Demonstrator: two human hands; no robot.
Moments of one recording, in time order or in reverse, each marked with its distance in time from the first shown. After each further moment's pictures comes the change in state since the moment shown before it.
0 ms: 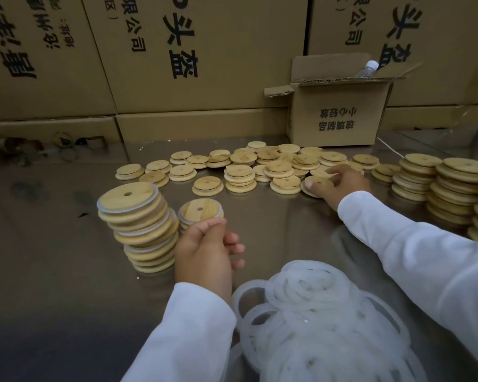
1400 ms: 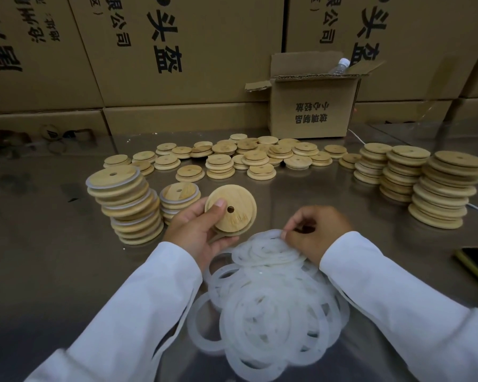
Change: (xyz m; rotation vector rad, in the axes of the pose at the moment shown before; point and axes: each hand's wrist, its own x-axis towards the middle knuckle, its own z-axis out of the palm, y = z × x) left_hand -0.003 -0.013 -0.004 -0.064 -0.387 -0.112; right_hand -0.151 0.010 -0.044 0.042 -0.212 -0.272
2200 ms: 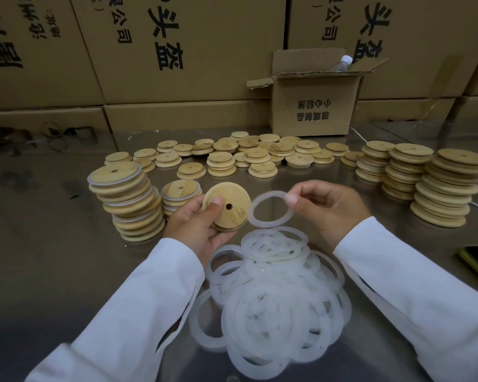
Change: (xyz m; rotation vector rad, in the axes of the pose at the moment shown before) left_hand 0.000 0.002 0.001 -0.046 0.056 -0.034; right_hand -0.009 -0.025 -0.019 0.577 0.025 -0.153
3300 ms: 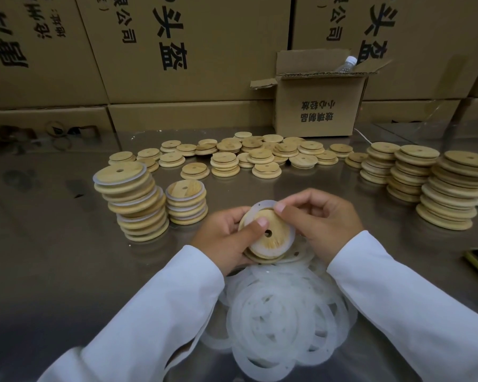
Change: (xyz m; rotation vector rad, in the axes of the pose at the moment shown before) left_hand -0.020 -0.006 0.013 0.393 -0.314 0.016; right_hand -0.010 -0.001 0.024 0.119 0.091 0.126
